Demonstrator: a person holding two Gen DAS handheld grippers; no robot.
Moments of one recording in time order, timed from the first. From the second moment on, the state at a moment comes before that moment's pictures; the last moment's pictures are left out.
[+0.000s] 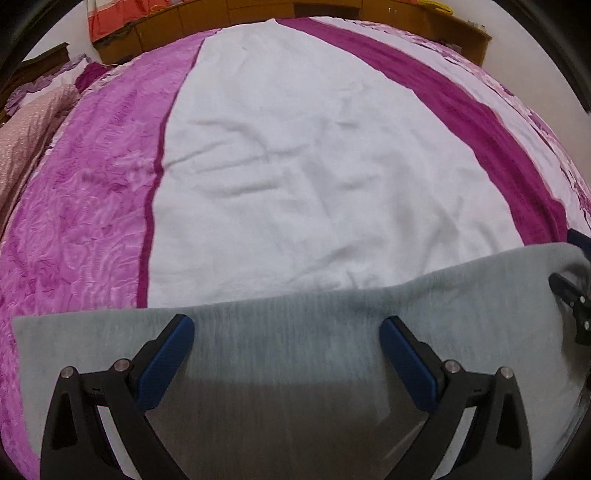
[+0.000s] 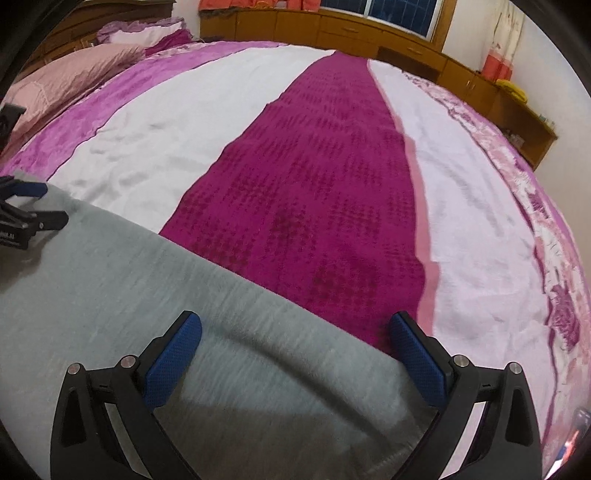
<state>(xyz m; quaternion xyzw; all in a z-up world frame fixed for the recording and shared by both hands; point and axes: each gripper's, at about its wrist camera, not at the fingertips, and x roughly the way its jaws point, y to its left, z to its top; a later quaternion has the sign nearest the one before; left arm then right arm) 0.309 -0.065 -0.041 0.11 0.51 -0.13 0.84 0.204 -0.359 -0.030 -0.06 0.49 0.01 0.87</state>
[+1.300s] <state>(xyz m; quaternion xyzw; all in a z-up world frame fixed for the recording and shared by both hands) 0.269 -0.075 -0.029 0.16 0.45 -0.15 0.87 0.200 -0.360 -0.028 0.01 0.50 0.01 0.87</state>
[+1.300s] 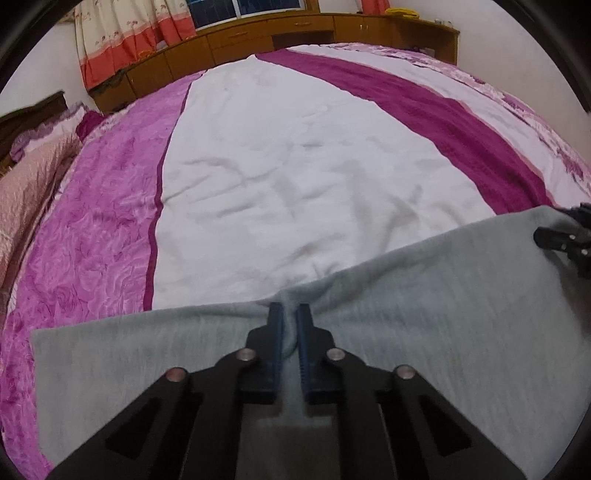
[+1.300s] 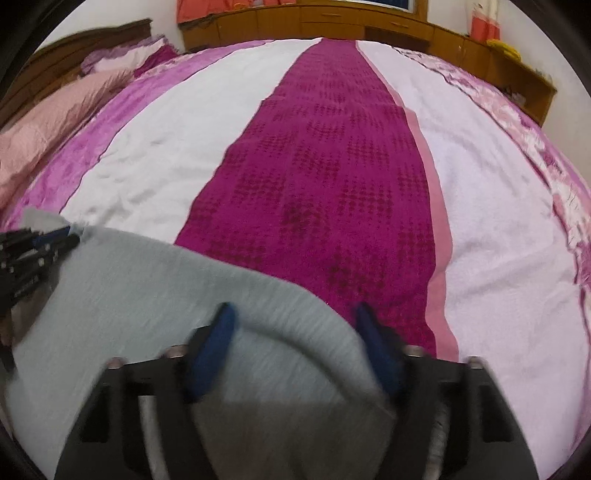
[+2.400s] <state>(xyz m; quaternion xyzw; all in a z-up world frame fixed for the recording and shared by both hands) 0.079 -0.023 0.087 0.07 0.39 -0.17 0.90 0.052 -0.335 0.079 0.05 0.43 0.07 0.90</state>
